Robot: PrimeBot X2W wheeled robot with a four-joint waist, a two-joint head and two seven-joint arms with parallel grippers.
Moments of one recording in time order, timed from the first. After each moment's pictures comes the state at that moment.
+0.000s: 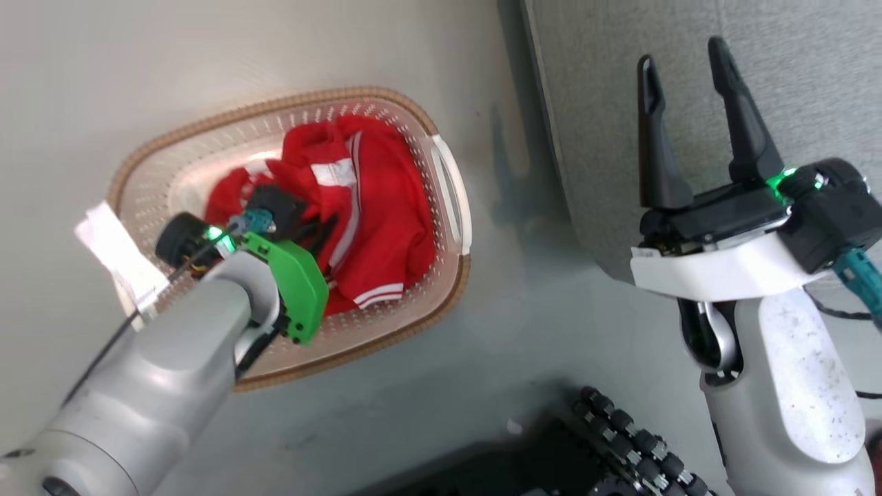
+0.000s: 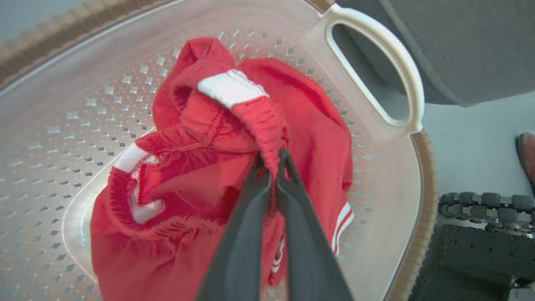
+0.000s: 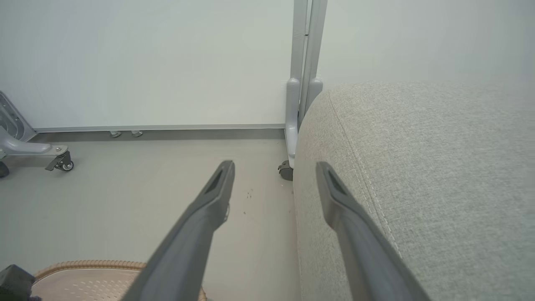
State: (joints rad) left arm -0.95 0.33 -1.27 0.85 -0.91 -0.13 -0.14; right arm -0.42 -0.05 0.12 -0.07 0.15 0.13 -0.26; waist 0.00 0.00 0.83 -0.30
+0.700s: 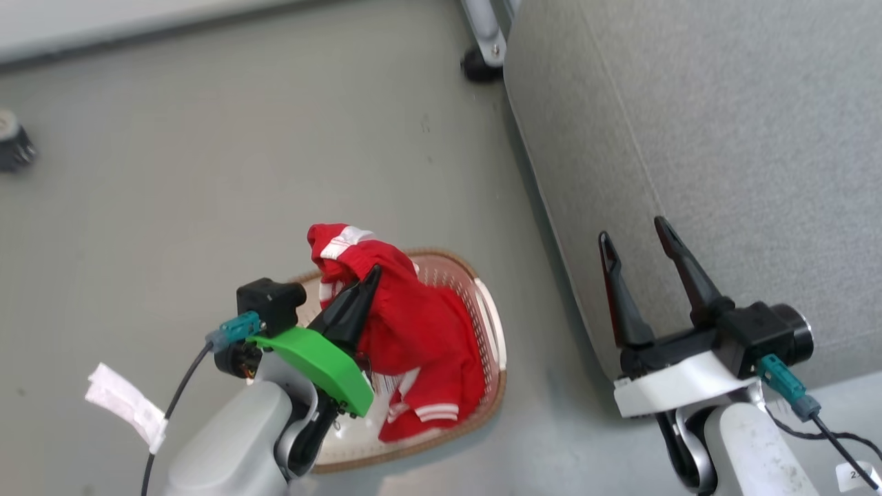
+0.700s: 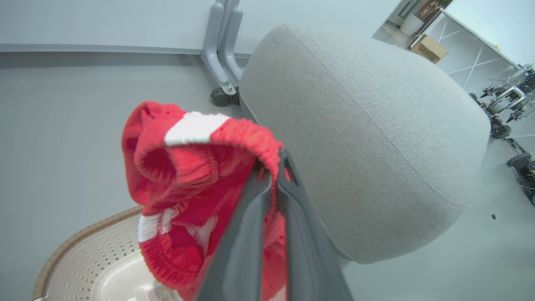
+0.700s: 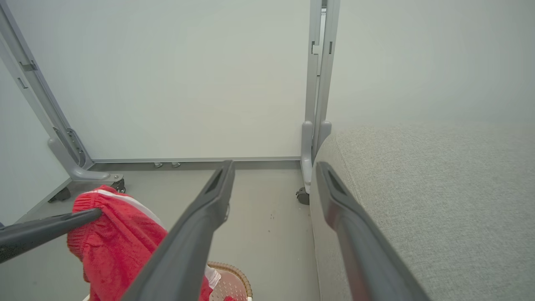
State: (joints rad) left arm -0.52 0.25 -0.81 0.55 -0.89 -0.13 -0.26; right arm -0.14 -0.05 0.15 0.04 0.08 0.13 -0.26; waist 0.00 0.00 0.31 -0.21
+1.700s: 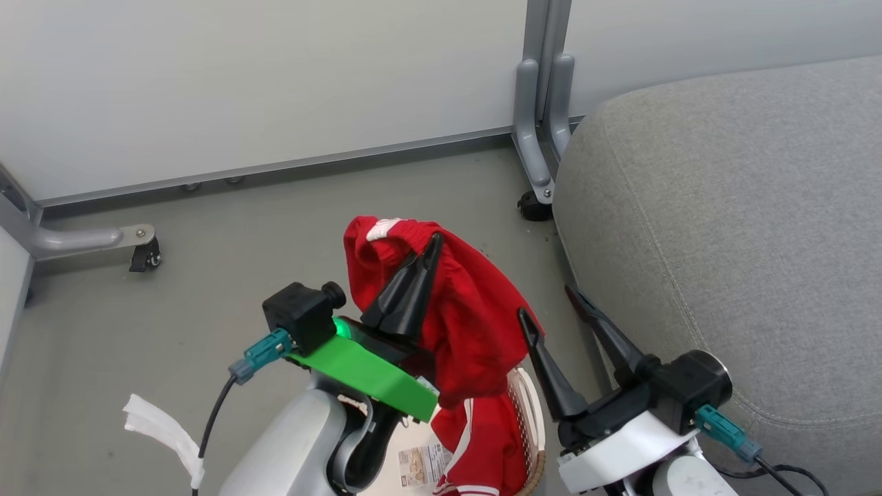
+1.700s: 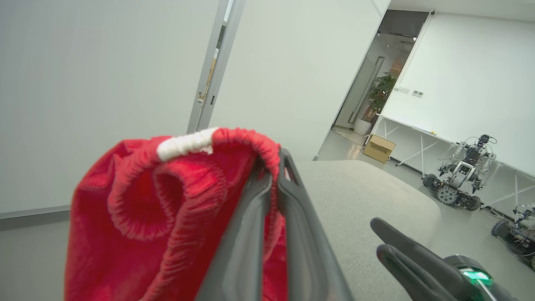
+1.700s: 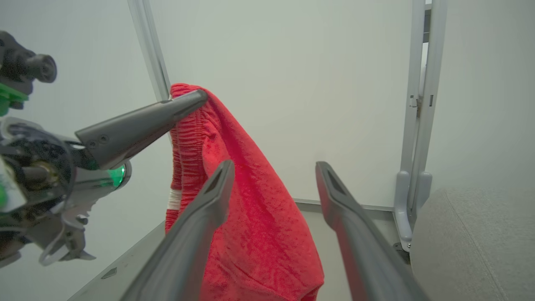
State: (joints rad) left arm -0.37 0.11 -0.61 0.23 -0.72 -0.13 -0.26; right arm -0.06 -0.08 0.37 0.02 0.21 0.13 -0.26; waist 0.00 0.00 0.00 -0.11
